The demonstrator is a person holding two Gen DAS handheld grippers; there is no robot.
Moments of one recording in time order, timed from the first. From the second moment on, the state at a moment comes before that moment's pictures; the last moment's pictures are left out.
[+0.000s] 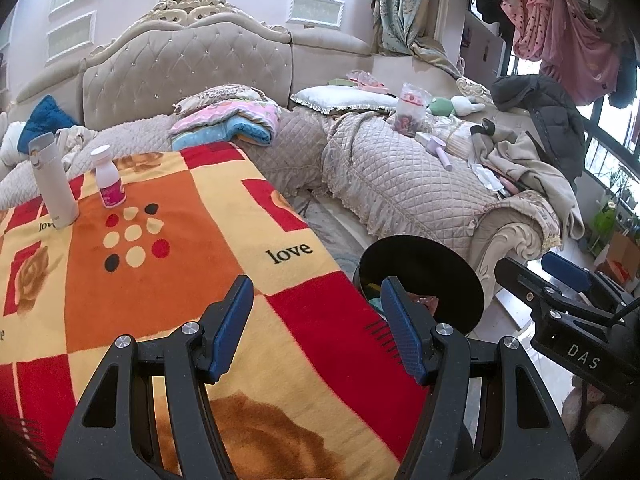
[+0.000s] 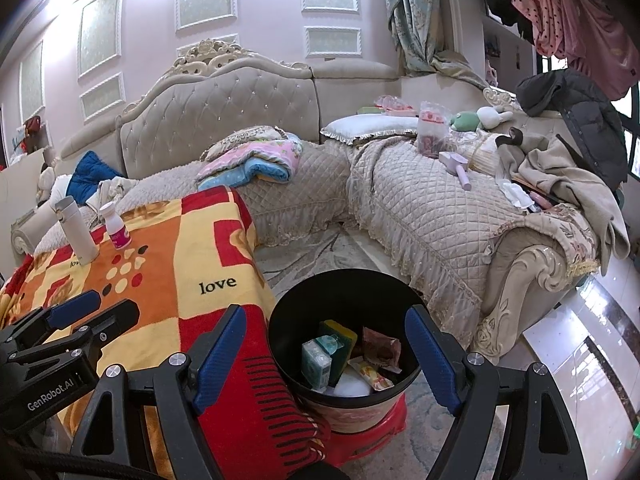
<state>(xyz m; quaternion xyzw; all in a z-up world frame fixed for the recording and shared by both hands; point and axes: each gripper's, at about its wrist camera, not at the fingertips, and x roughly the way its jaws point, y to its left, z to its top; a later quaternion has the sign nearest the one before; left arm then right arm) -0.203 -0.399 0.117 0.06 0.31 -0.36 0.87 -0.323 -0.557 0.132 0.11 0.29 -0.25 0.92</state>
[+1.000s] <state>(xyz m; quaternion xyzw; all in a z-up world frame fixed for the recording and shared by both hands) -0.204 -0.399 0.113 0.07 0.32 -0.36 0.87 -0.324 -0.556 0.126 0.12 0.29 -0.25 0.92</state>
